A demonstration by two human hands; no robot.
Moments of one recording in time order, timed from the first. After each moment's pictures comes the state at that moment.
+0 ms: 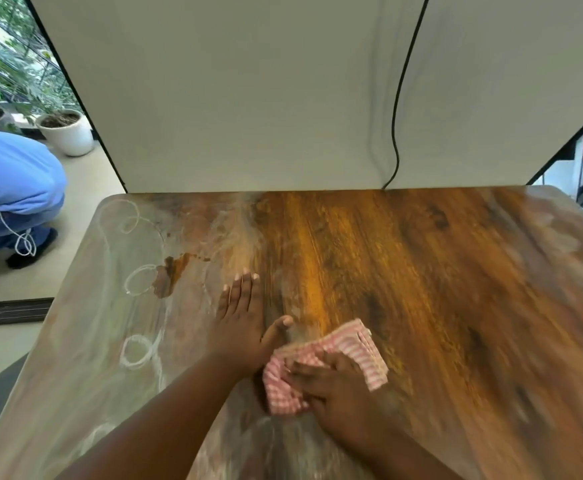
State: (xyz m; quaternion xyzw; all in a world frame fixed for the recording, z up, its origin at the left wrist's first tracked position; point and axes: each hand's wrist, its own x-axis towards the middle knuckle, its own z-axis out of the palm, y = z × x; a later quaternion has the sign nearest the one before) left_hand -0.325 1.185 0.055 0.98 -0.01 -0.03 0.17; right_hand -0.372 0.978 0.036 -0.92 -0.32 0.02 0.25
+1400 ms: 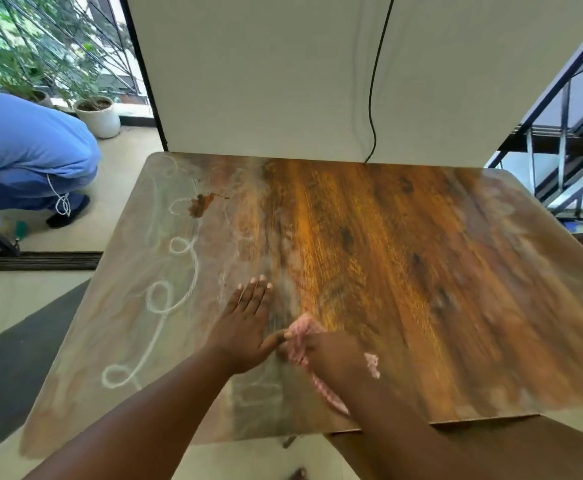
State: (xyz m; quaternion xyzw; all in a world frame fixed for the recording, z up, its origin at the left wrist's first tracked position) left_hand -0.538 1.148 0.074 0.99 -0.11 -0.02 0.09; right_hand -0.527 0.950 0.084 -0.97 -0.19 0.13 0.07
